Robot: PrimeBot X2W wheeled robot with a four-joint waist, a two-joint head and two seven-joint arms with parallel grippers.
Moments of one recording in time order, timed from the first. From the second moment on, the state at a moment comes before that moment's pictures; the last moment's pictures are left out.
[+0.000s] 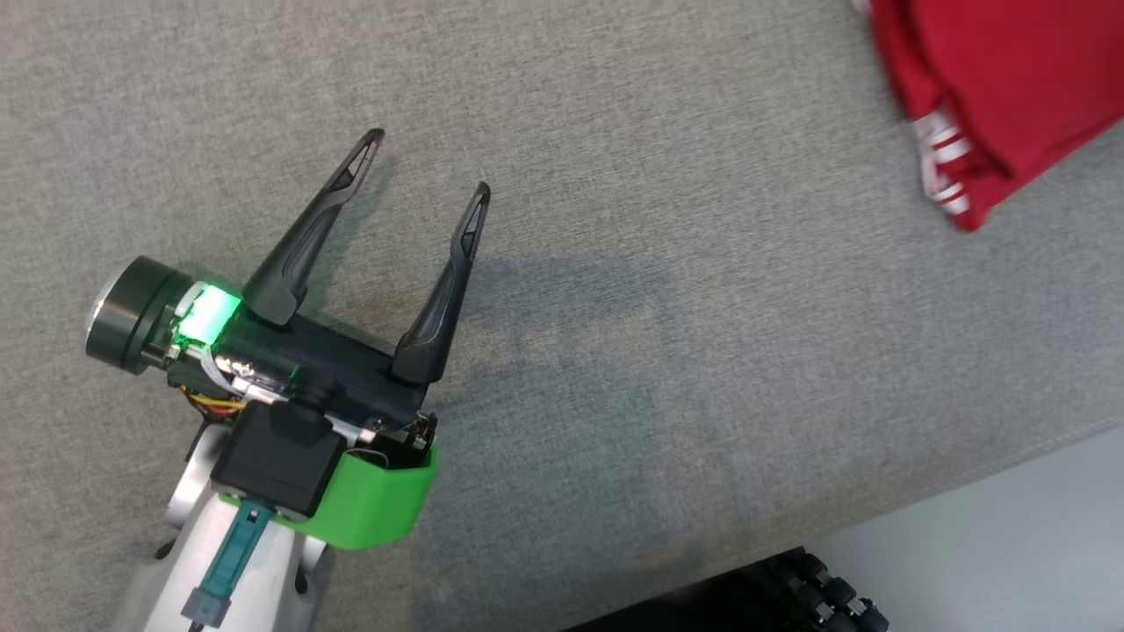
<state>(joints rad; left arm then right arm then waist) -0.36 0.21 -0.33 -0.24 0.04 -0.12 -0.26 -1.04 -0.88 0.73 0.60 1.28 0.13 -0.26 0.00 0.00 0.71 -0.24</state>
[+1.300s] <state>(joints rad) -0.26 0.12 -0.29 -0.16 -0.12 -0.01 -0.26 -0.97 -0.68 0.59 0.74 0.80 0.13 -0.26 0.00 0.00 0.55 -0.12</state>
